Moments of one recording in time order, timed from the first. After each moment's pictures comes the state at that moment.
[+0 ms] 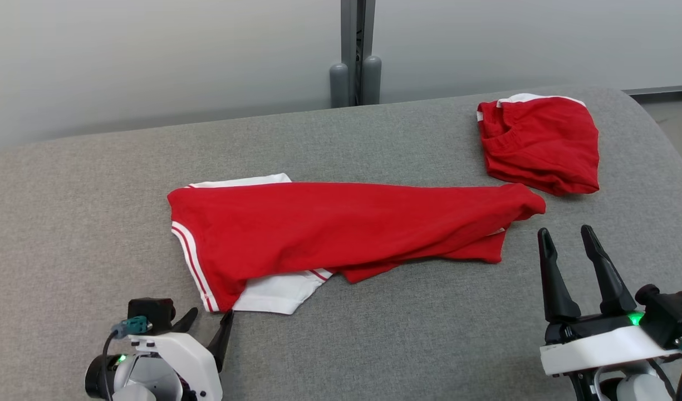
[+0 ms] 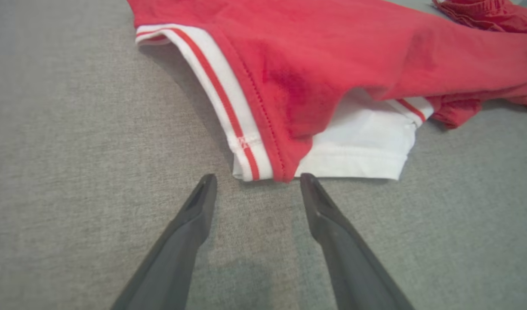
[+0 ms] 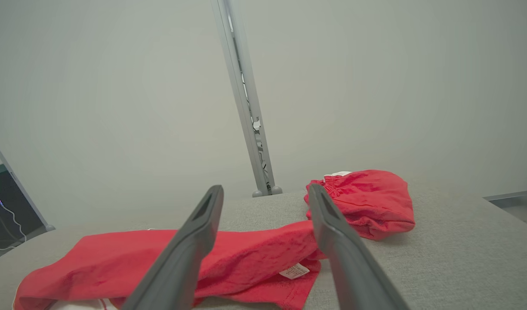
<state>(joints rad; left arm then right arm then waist) -0.20 0.17 -0.25 0.57 -0.43 -0.10 0.07 -0.08 -0.07 0.07 0.10 0.31 0.13 -0.26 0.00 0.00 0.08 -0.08</state>
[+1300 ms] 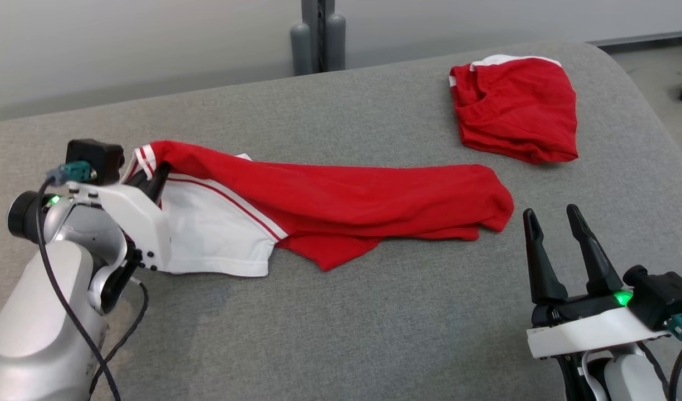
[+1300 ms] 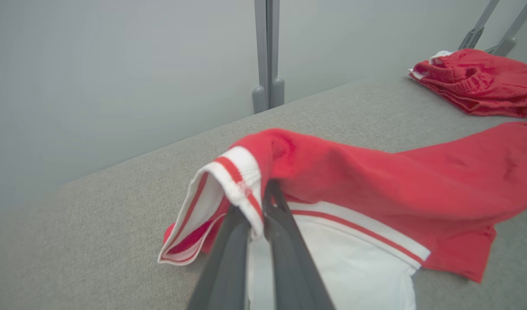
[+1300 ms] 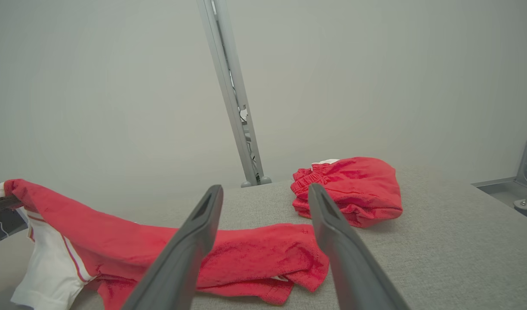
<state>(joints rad) -0.52 0.34 -0.29 0.42 -0.42 -0.11 0.22 -0.13 -0.06 0.10 0.10 0.32 0.13 -0.26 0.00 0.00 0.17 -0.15</state>
